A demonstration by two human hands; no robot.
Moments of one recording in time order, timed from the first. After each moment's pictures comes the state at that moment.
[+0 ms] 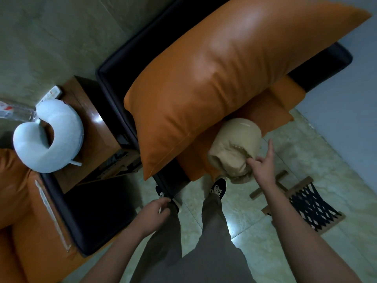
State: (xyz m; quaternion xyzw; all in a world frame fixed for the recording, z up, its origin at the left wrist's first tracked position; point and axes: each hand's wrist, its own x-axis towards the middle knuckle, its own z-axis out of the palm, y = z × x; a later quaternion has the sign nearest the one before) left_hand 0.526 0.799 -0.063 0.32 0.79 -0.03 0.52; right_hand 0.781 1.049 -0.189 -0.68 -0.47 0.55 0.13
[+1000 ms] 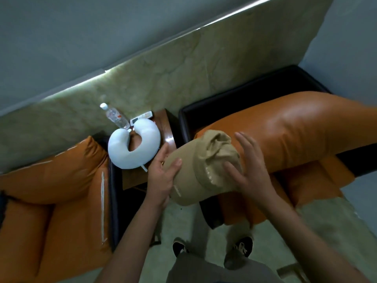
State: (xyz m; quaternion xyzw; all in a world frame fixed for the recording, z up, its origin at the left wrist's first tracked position) left_hand 0.433 0.794 0.122 0.10 0.74 0.63 0.23; right_hand 0.590 0.974 0.091 -0.22 -0.82 0.47 0.25
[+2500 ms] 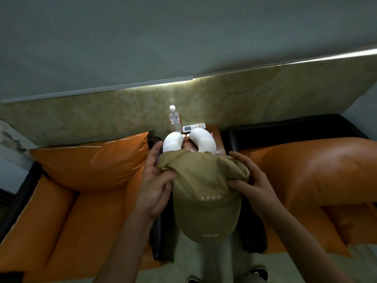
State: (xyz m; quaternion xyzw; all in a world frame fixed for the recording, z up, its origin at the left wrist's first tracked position) left_hand 0.300 0.503 0.185 0.09 0.49 0.84 0.24; right_hand 0.436 0.707 0.170 -0.13 -0.68 0.71 0.13
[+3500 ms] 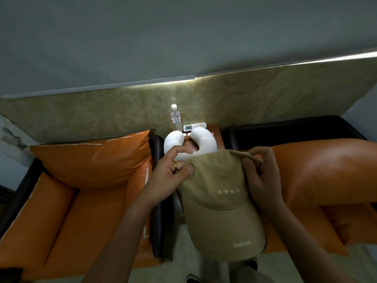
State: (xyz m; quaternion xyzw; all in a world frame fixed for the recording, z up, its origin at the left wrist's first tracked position) left_hand 0.293 0.496 0.196 0.31 0.66 0.64 0.26; right_hand 0.426 0.707 0.169 -0.11 -0.76 0.53 0.36
